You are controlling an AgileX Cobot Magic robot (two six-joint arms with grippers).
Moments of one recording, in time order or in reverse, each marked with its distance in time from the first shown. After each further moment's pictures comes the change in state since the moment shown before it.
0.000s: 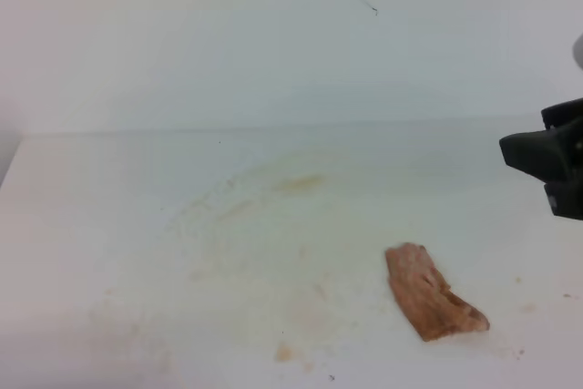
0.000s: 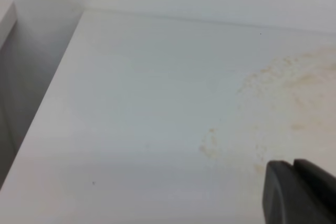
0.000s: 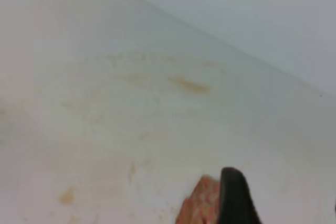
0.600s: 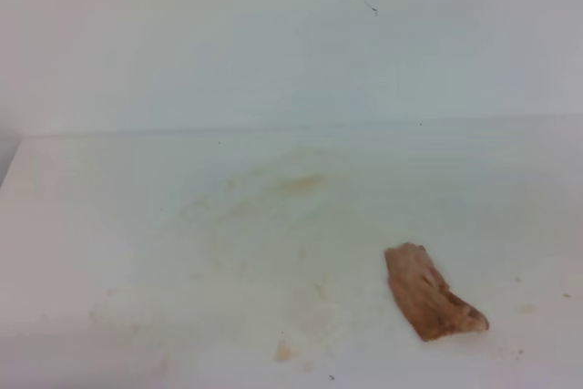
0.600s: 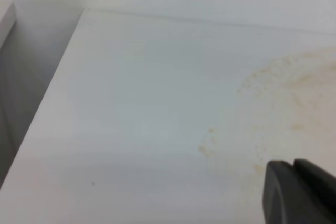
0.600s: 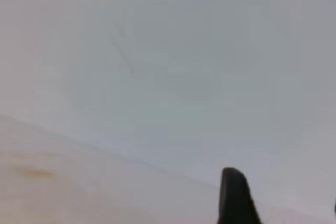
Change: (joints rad) left arm 0.000 0.000 0.000 0.000 0.000 0.000; right arm -0.253 -0.646 0.462 -0.097 -0.257 -0.030
